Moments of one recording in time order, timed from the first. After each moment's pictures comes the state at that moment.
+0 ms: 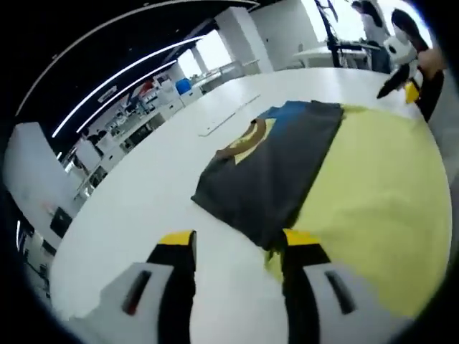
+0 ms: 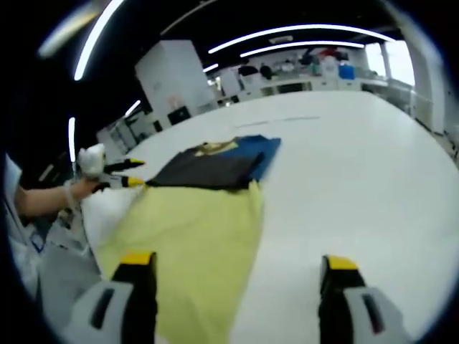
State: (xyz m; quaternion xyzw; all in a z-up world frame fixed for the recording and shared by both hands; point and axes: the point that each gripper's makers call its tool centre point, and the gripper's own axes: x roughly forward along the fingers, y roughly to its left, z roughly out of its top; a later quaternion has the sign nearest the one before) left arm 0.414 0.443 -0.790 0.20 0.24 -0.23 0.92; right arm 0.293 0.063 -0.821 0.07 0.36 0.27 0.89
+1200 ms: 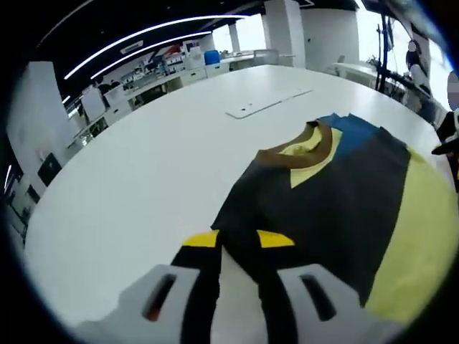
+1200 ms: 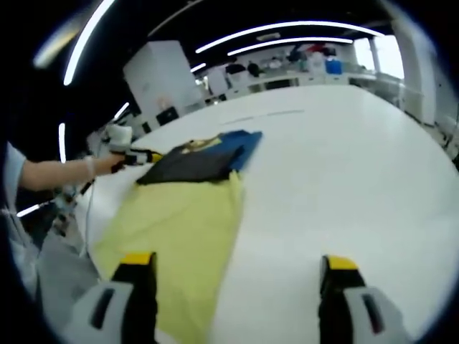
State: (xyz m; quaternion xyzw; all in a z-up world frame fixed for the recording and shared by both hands) left arm 0.504 0.418 -0.837 0.16 0.32 -0.23 0.90; right arm 0.280 0.039 -0.828 0.08 0.38 0.23 0.89
